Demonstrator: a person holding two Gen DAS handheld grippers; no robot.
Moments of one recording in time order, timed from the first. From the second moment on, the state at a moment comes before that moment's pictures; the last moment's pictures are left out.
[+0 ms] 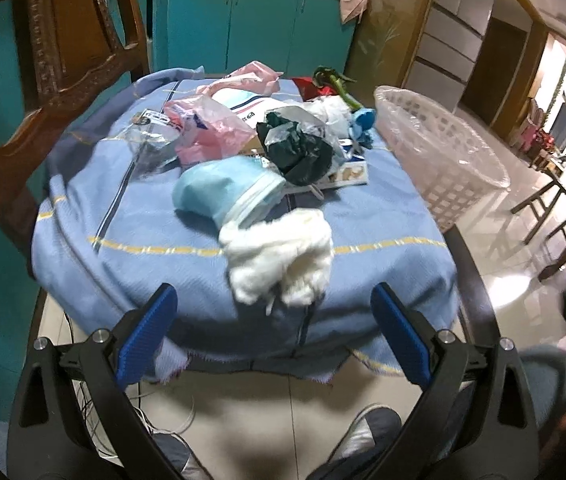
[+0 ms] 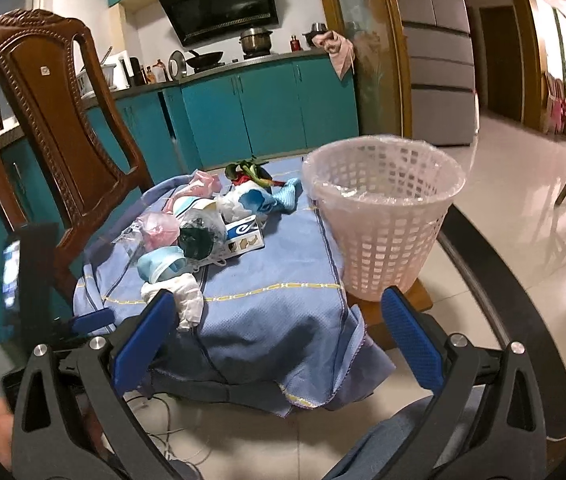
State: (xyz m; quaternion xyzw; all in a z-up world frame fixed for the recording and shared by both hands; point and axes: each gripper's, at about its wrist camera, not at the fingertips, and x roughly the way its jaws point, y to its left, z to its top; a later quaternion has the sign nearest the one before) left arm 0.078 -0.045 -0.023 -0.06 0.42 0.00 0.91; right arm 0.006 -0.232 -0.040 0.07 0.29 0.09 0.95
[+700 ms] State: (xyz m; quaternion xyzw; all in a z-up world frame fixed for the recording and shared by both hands) left arm 0.127 -0.056 -0.048 -0.04 0.45 0.00 0.89; right arm 0.011 -0.236 -0.043 0.08 0.30 0.11 0.94
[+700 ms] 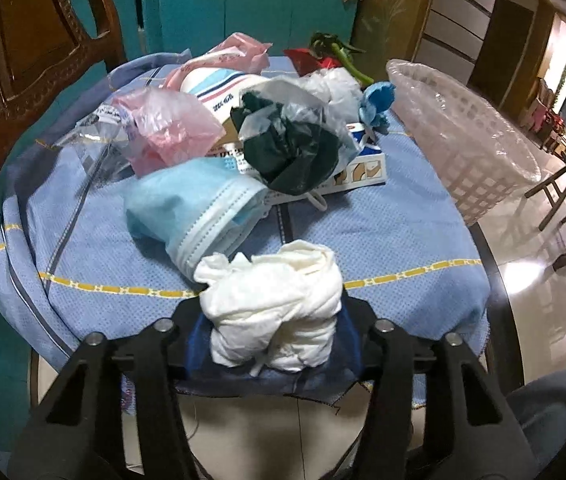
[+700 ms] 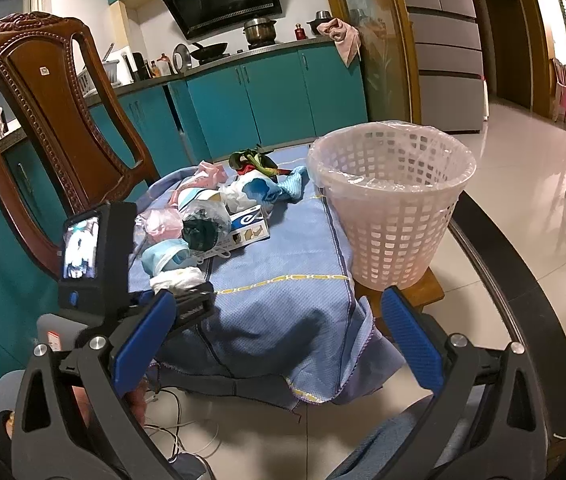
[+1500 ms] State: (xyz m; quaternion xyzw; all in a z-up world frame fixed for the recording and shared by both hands) left arm 0.088 0.054 0.038 -0.07 0.31 0.01 0.95; right arm 0.112 -0.154 -0.042 0.01 0.36 0.21 0.91
